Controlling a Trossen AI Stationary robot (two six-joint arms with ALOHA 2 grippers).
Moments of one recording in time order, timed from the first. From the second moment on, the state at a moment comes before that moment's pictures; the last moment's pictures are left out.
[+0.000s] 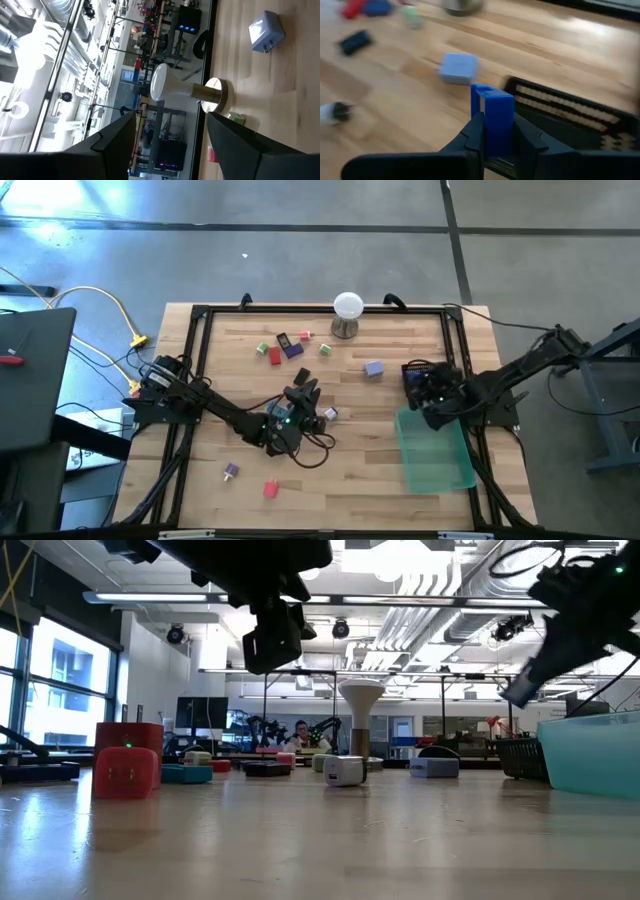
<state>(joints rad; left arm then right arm) -0.41 1.83 1.03 0.65 -1.44 1.07 0.45 0.95 0.65 -1.12 0.80 1.55</state>
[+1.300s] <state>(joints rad) -0.35 1.83 1.03 0.65 -1.47 1.00 0.18 1.16 0.62 -1.04 0.54 1.59</state>
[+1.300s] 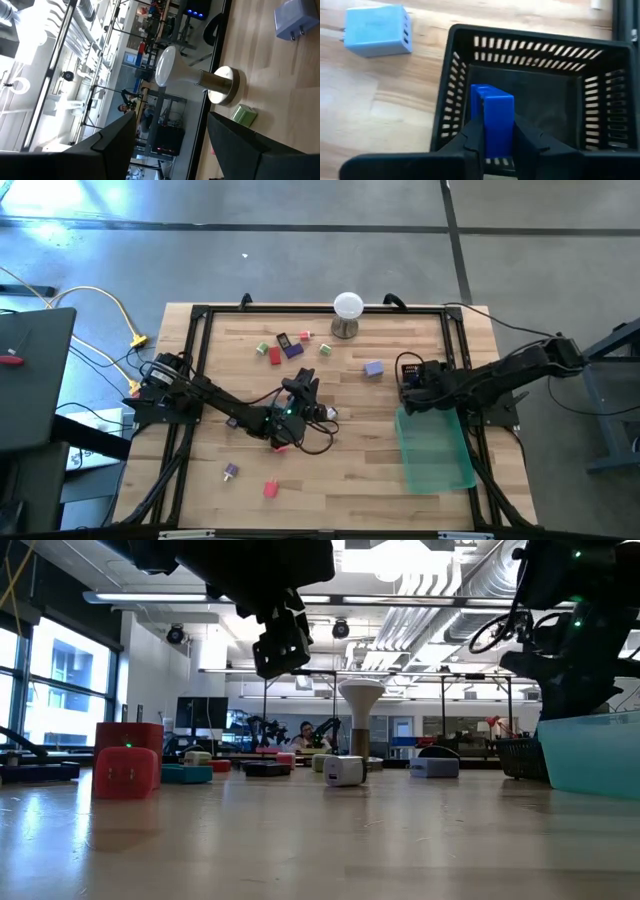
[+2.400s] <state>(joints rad) -0.35 1.83 1.03 0.65 -1.47 1.00 0.17 1.16 0.62 -1.05 0.74 1.56</state>
